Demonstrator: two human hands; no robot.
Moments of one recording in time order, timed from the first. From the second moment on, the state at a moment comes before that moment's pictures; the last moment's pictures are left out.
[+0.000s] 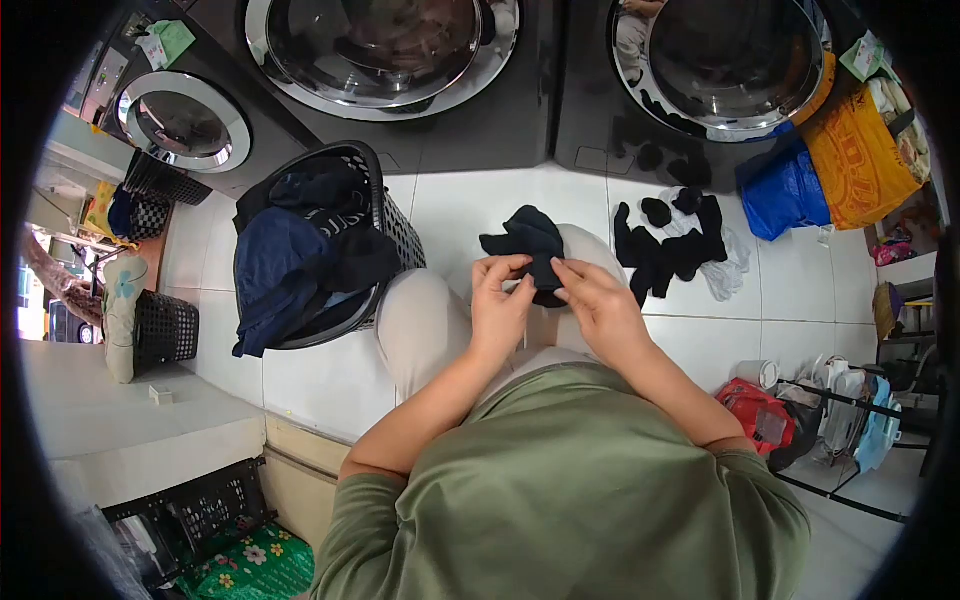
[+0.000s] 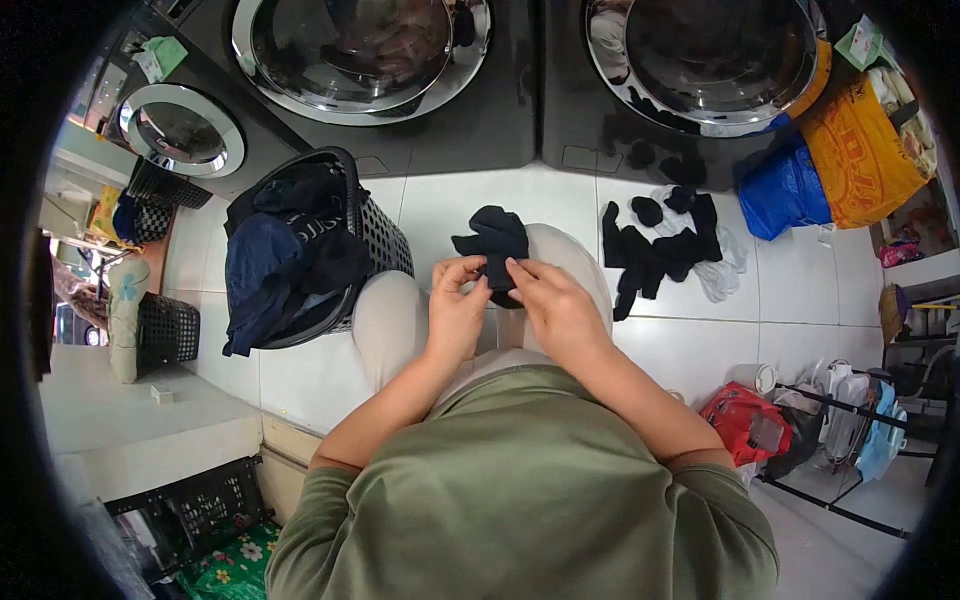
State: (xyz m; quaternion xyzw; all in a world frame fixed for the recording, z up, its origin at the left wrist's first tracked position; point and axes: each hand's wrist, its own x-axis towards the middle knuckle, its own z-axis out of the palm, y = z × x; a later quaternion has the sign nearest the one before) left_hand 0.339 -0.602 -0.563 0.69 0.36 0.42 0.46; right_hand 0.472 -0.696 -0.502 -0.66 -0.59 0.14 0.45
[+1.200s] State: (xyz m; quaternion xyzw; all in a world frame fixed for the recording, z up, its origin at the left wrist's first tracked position) left_hand 0.341 -0.587 -0.570 0.06 0.27 0.24 0.93; right_hand 0.513 -0.679 -0.556 -0.31 0.07 0.57 0.76
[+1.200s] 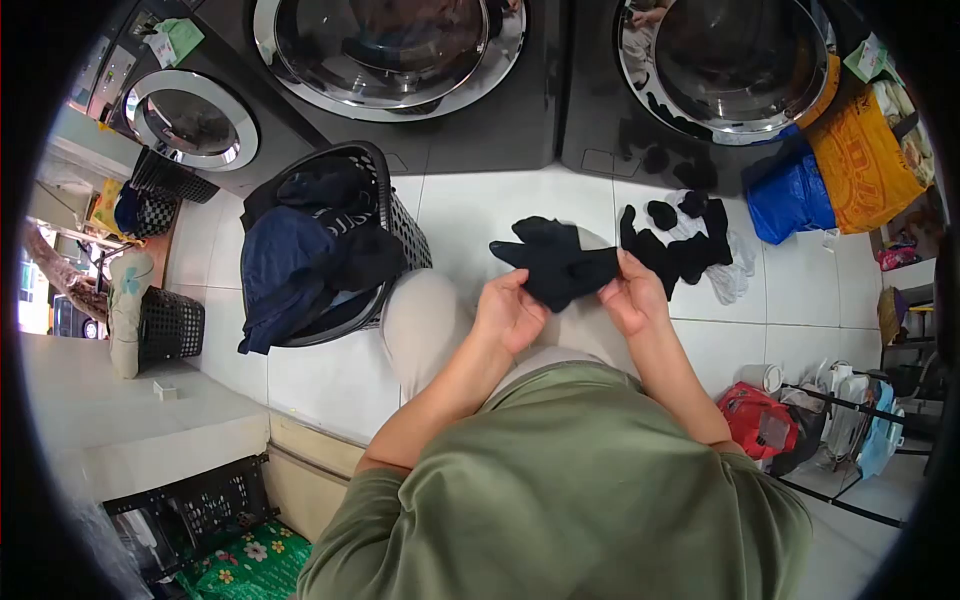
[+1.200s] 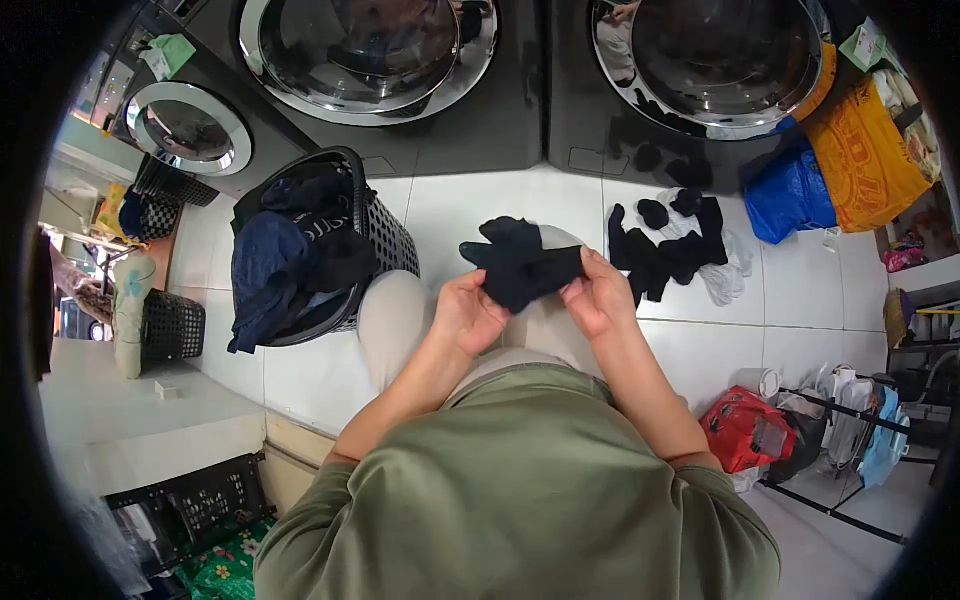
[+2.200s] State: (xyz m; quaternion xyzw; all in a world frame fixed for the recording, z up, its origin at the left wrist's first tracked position) left_hand 0.333 -0.533 -0.534 0.49 0.45 0.19 0.72; right_hand 0.520 -0.702 -0.508 -0.50 -0.13 0.64 0.57
